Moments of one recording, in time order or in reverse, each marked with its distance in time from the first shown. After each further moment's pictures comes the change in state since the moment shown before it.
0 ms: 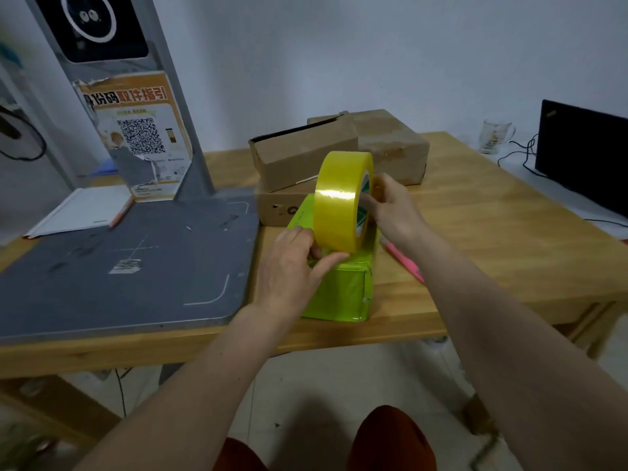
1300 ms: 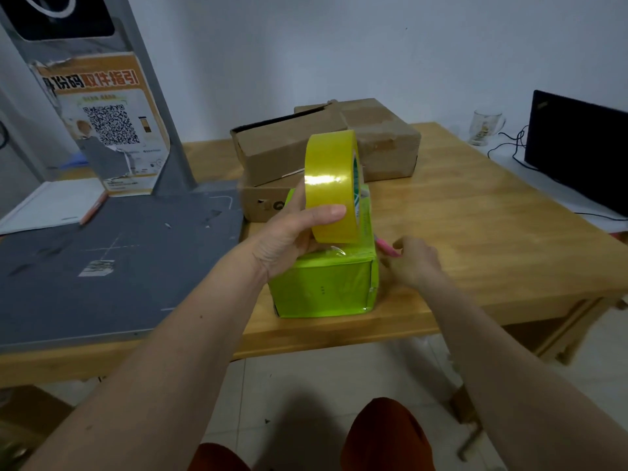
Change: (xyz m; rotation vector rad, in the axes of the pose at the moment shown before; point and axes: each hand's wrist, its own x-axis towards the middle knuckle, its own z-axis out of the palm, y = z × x) left_hand 0.058 0.013 -0.011 -1.183 -0.635 -0.517; right_hand -0.024 0.082 -0.027 -0.779 0.064 0.528
